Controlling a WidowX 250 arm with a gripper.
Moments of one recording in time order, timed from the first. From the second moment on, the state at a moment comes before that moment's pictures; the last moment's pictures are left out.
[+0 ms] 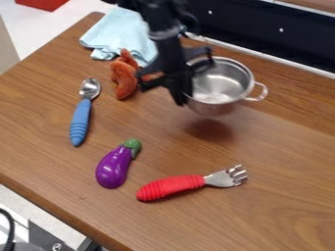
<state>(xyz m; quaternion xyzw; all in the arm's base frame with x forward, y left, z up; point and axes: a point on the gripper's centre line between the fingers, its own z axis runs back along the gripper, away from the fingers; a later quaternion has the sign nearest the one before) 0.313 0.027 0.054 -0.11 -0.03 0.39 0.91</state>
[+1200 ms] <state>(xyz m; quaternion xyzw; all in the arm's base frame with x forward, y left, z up) 0.278 0.055 0.038 -0.11 -0.05 0.23 0.97</state>
